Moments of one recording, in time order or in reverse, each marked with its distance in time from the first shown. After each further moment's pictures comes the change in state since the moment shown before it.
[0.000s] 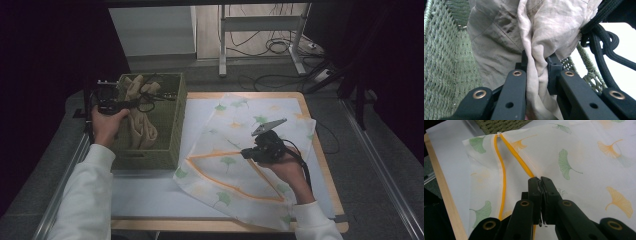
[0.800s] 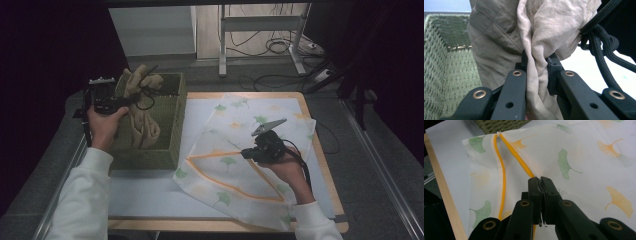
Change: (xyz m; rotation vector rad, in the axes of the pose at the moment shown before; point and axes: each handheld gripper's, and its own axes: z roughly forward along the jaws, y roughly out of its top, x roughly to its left) left arm -0.025 0.004 -0.035 -0.135 -0.082 0.043; right arm 0.000 0.000 0.000 0.003 0.001 0.003
